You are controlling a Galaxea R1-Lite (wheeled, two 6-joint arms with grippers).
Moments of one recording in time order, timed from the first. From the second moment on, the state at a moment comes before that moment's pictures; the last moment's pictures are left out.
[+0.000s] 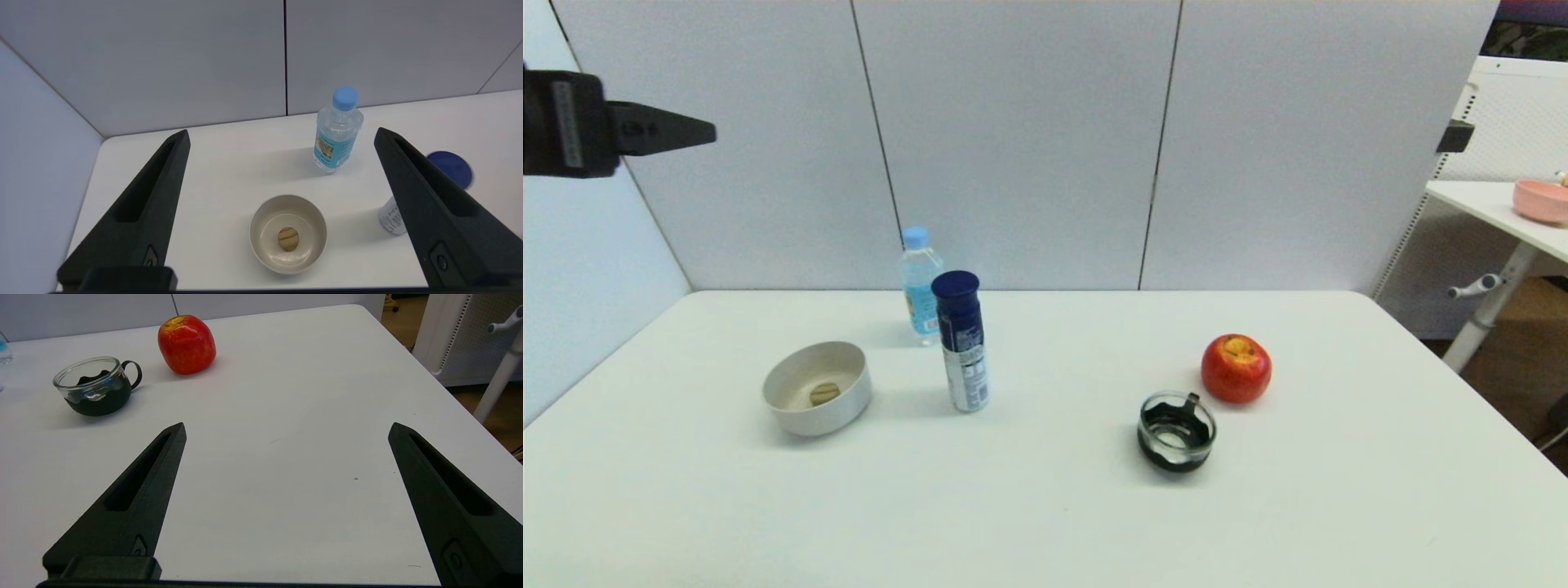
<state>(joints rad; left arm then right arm) -0.17 1.30 -1.44 0.36 0.09 0.09 0.00 0.00 0.00 0.00 -0.05 0.09</state>
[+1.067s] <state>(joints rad) 0.01 0.13 -0.15 0.21 0.01 0.09 0.00 0.00 0.00 0.00 -0.05 0.09</state>
